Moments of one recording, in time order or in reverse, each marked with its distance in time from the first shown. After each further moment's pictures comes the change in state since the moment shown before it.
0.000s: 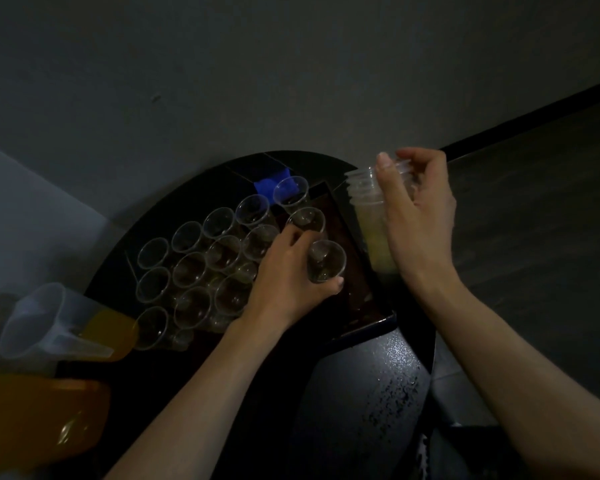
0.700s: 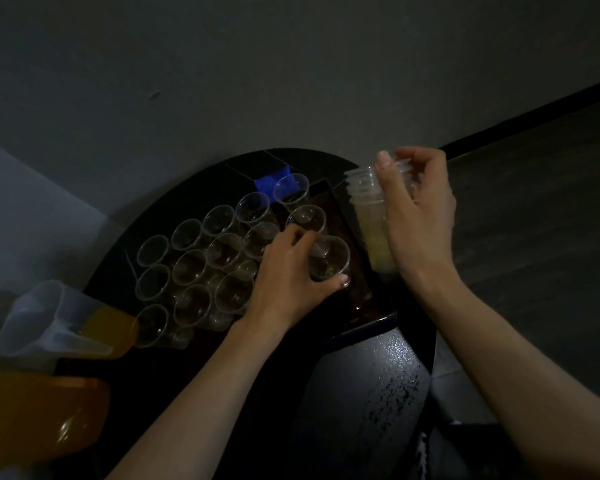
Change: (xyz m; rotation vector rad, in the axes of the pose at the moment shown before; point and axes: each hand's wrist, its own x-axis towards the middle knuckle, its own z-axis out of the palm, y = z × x) left_hand -0.002 -0.004 0.005 0.060 0.039 -0.014; right_hand -0.001 0.001 0.001 -0.002 -0.030 0.016
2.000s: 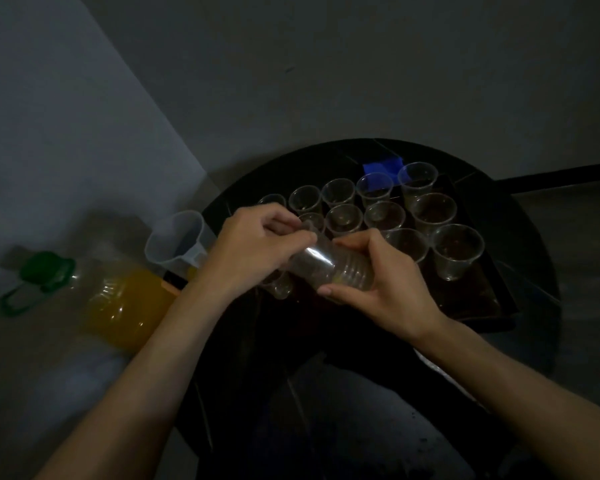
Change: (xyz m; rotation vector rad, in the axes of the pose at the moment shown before) left_hand -0.100 -0.093 -0.180 -0.452 0.030 -0.394; right_hand -0.130 -0.002 0.117 -0.380 -0.785 -0.368
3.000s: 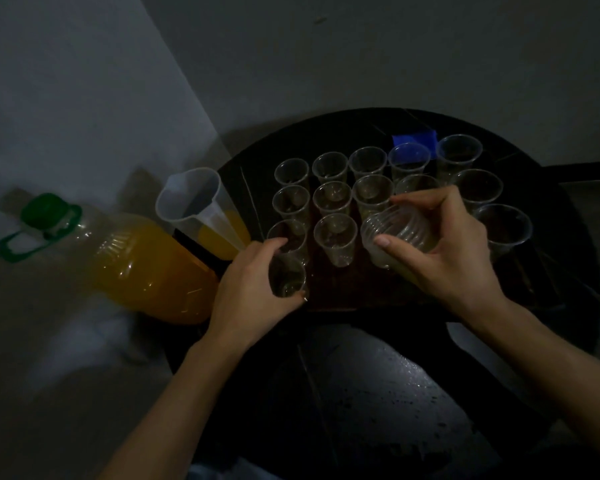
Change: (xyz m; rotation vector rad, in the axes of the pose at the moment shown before) left_hand -0.050 -0.116 0.028 0.337 0.138 0.012; right_hand 0.005 0.007 -0.005 0.066 0.161 0.053
